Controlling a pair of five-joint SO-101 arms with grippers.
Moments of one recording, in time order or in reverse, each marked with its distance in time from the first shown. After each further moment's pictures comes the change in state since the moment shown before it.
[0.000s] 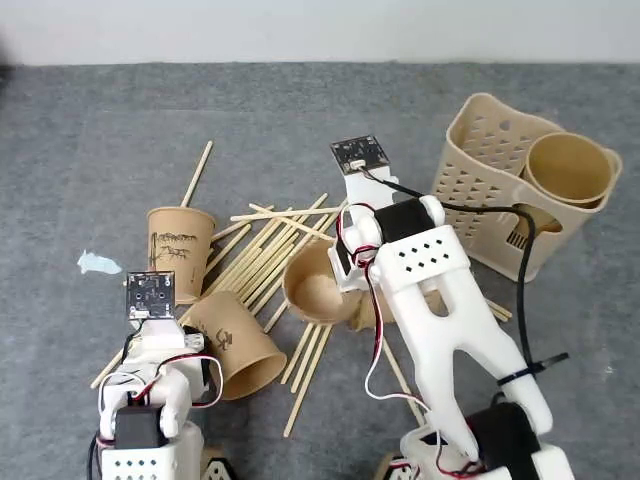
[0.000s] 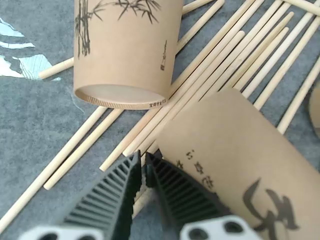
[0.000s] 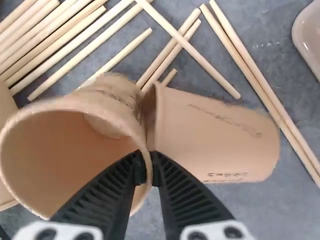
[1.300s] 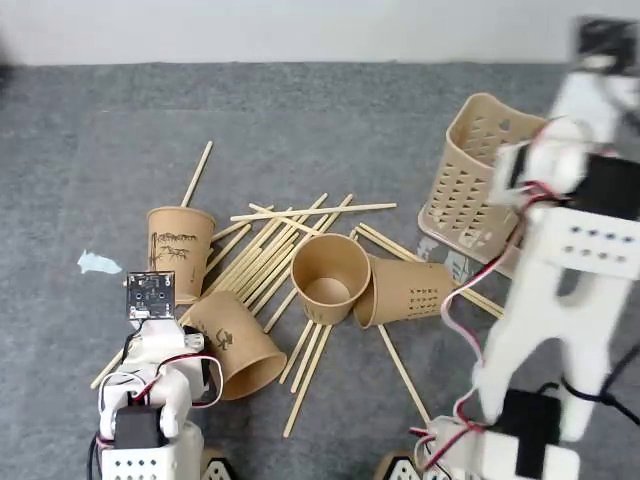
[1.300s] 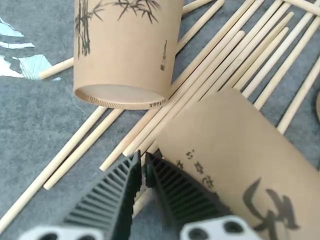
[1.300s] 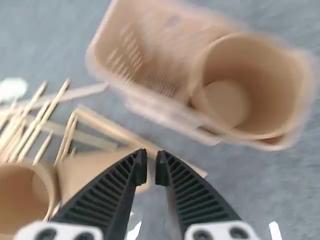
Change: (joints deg) left arm 0.0 0.0 0.0 0.0 0.0; right arm 29.8 3.7 -40.2 18.8 7.3
